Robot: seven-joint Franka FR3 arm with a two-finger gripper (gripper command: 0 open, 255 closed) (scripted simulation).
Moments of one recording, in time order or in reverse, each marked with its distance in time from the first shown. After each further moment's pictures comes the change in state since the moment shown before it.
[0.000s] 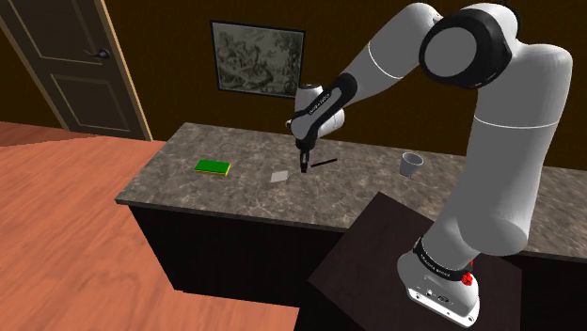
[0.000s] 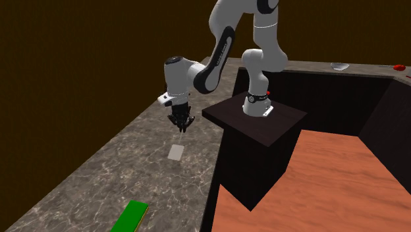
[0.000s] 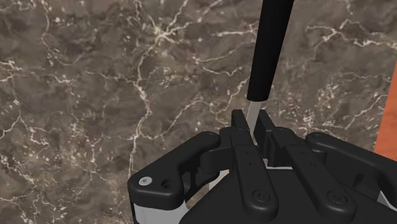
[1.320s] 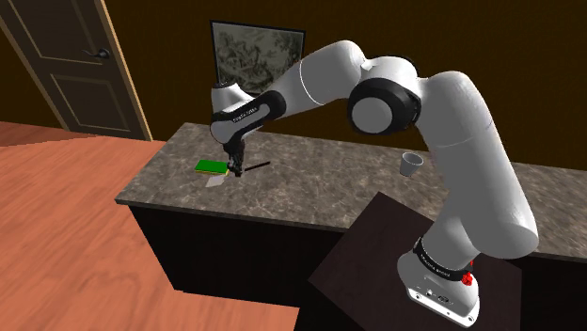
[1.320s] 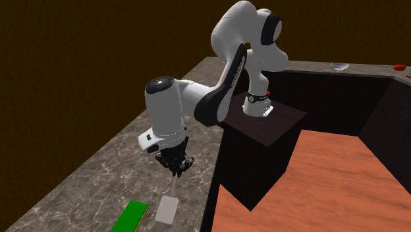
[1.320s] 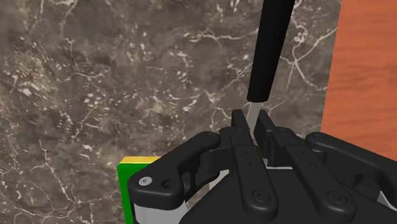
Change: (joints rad) arm 0.170 0.442 0.111 0.771 0.034 -0.337 0.307
